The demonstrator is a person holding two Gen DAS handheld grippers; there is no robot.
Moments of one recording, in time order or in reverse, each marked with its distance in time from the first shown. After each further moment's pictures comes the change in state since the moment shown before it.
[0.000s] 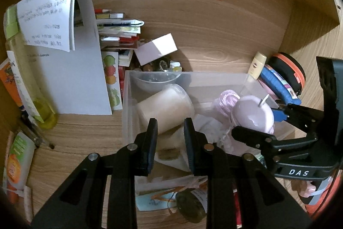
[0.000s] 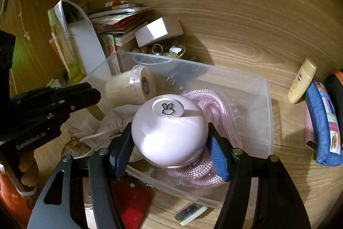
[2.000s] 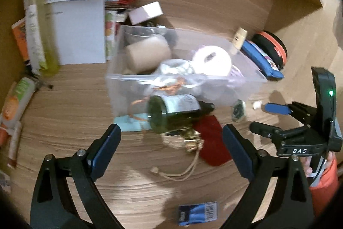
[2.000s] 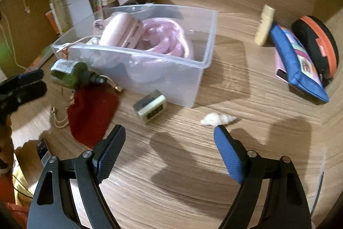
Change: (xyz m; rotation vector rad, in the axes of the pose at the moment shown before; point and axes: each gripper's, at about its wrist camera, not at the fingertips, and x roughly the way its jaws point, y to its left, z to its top) left arm -0.047 -0.030 -0.071 -0.032 0.096 -0.041; right arm -0.042 -0.036 -0.096 0.029 0.116 -0.058
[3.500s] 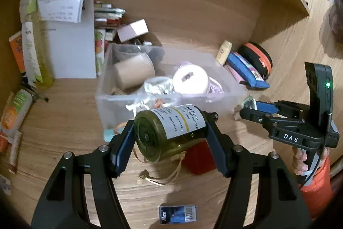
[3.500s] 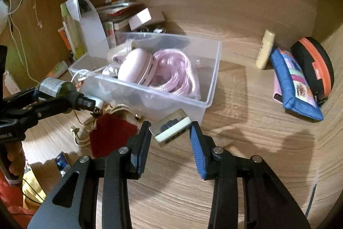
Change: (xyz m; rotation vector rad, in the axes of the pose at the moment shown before) left arm -0.026 -0.010 0.017 -0.001 -0.073 -0.061; right arm -0.036 0.004 0.025 -0.010 -0.108 0.037
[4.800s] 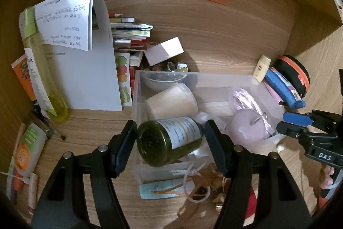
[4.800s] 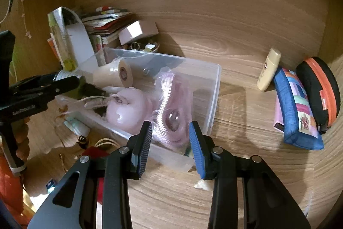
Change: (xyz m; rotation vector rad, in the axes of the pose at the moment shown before) left arm 0.049 0.038 0.052 0.017 -0.041 0.172; right arm 0.024 -0.011 0.038 -0.025 -0.025 -0.026
